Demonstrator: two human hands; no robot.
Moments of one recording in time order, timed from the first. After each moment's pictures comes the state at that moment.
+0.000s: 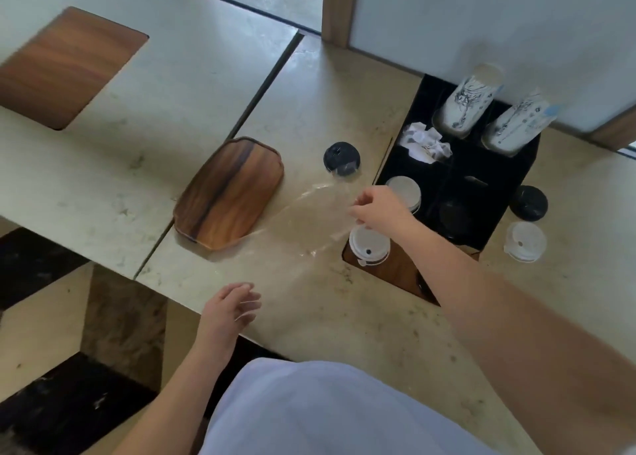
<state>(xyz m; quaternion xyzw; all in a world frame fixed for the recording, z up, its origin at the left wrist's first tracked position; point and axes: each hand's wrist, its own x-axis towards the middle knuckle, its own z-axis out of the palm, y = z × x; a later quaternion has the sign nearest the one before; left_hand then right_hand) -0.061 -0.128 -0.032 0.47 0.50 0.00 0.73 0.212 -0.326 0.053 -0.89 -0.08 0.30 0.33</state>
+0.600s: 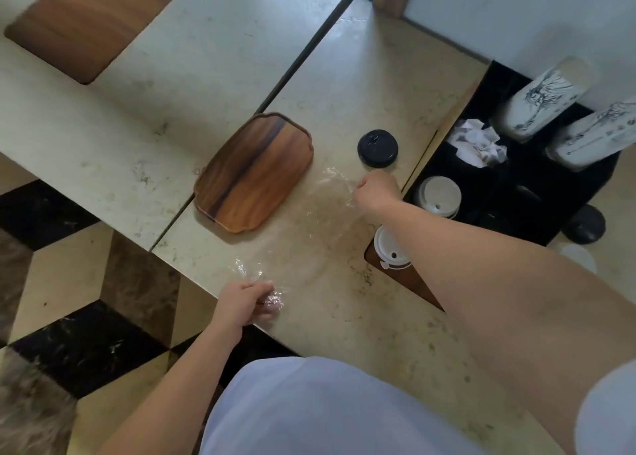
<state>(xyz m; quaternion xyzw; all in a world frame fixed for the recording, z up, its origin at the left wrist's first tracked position) -0.050 -0.126 -0.050 0.47 0.58 -0.12 0.65 0.243 -0.250 0.000 -0.93 -0.08 0.31 0.16</state>
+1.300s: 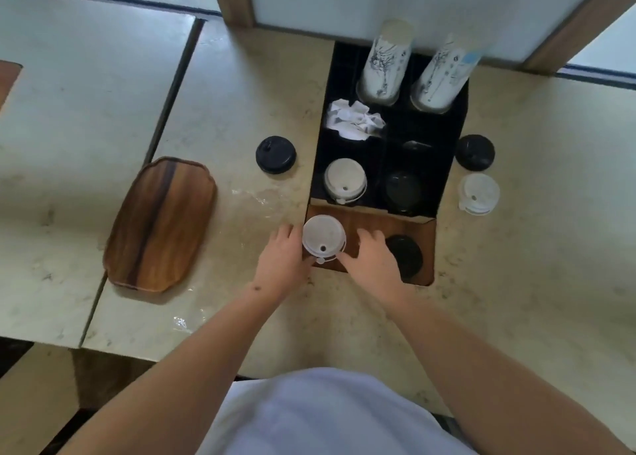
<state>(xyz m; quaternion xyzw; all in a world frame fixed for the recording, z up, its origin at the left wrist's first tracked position) 0.122 -0.238 -0.020 0.95 0.05 -0.17 0.24 0.143 -0.420 -0.038 -0.94 0.06 0.23 0.23</state>
